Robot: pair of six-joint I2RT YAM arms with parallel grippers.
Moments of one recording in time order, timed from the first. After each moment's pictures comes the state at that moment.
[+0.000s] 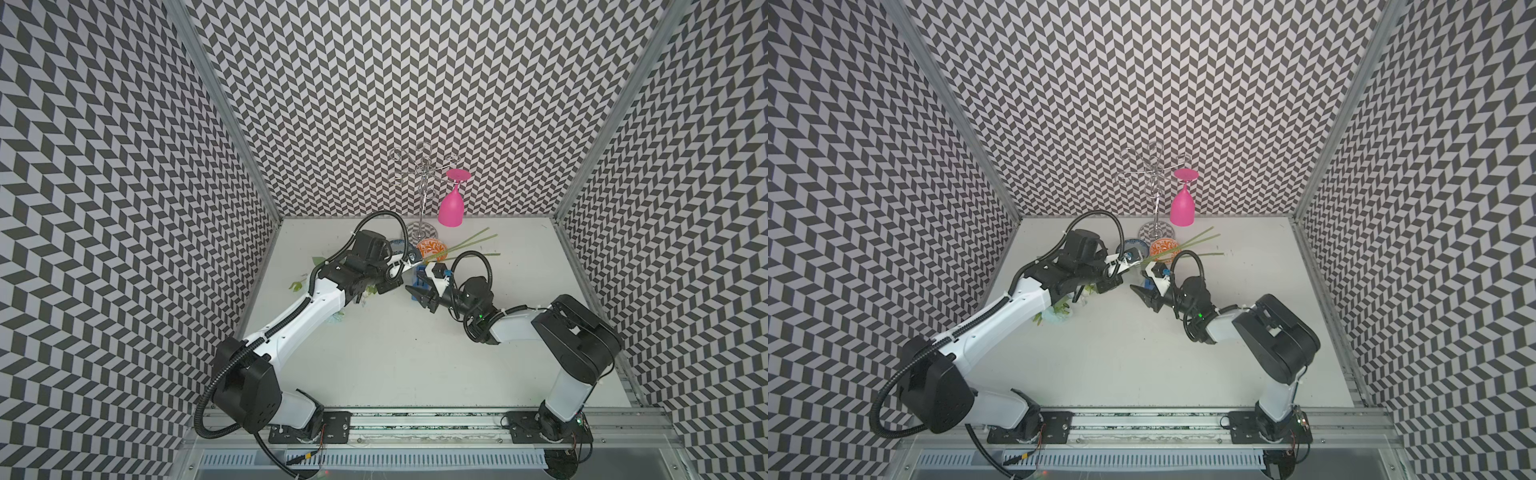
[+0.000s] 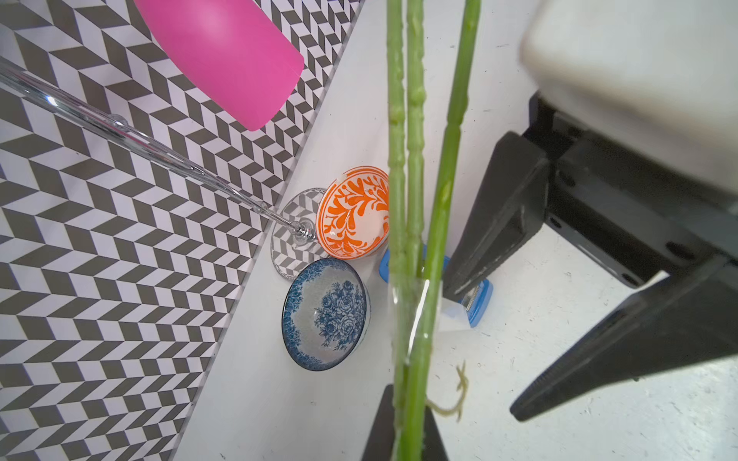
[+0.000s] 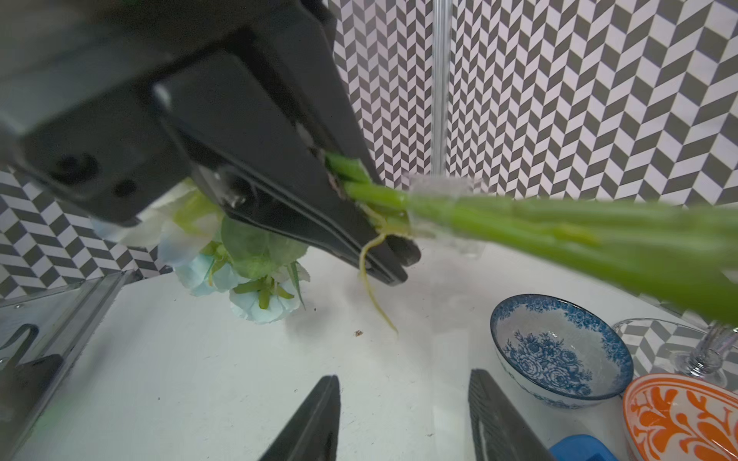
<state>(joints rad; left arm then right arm) -0.54 1.43 1.21 -0.47 0.20 0.76 0.66 1.78 0.69 1.10 -0.44 0.01</state>
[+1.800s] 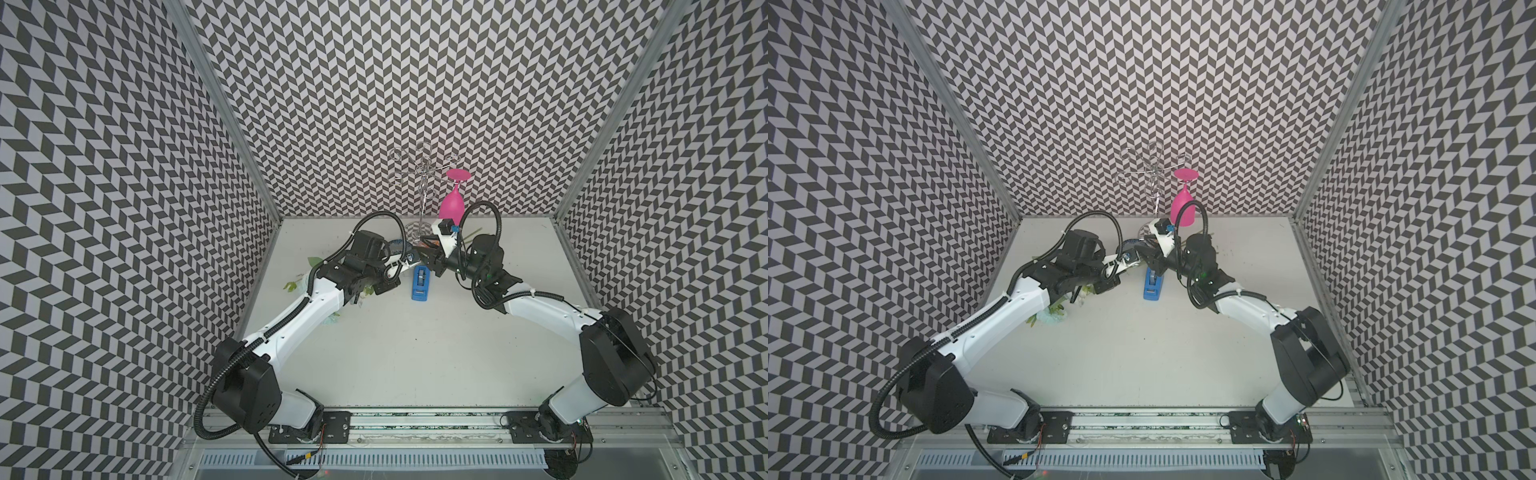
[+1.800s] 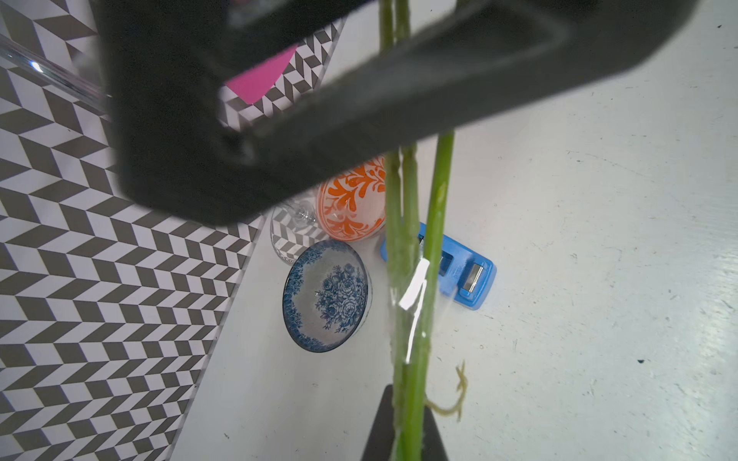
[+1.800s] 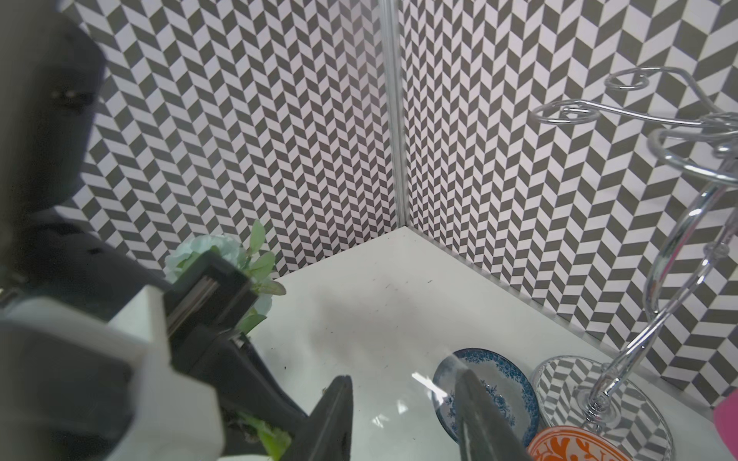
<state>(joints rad) -0.53 1.43 1.21 -0.51 0.18 0.77 0.55 1.59 1.06 0.47 -0.39 0.02</state>
